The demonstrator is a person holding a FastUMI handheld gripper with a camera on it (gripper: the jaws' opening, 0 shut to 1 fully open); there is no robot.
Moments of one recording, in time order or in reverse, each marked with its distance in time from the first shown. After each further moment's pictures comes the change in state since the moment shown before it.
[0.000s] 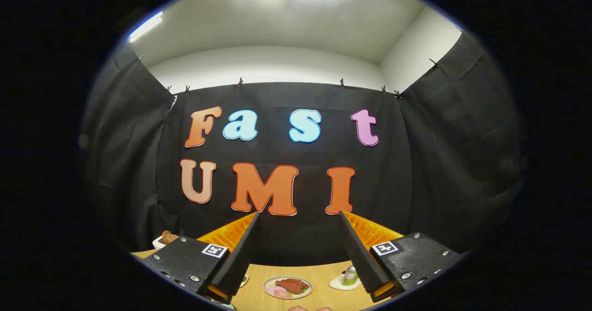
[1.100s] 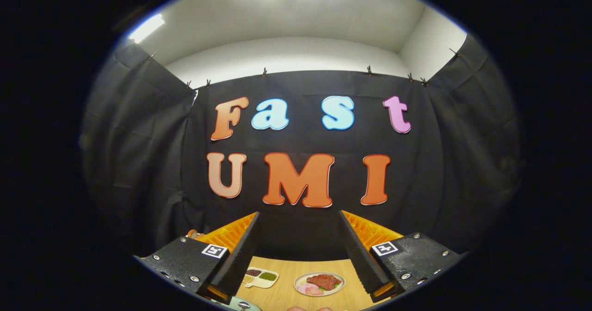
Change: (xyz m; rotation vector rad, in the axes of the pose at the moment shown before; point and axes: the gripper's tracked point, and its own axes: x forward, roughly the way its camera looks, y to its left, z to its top) arm 0.007 0.107 -0.042 0.029 0.137 0.176
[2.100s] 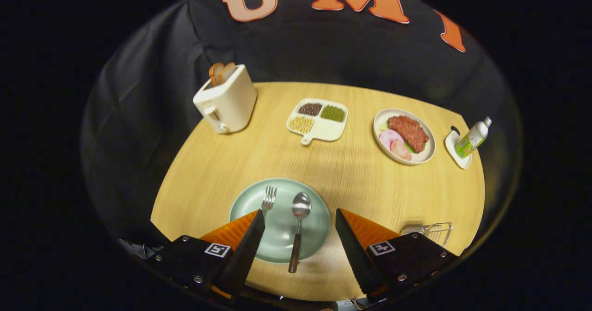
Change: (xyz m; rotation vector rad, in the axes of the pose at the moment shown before) arm -0.067 0.147 -0.345 0.006 1.196 0.245
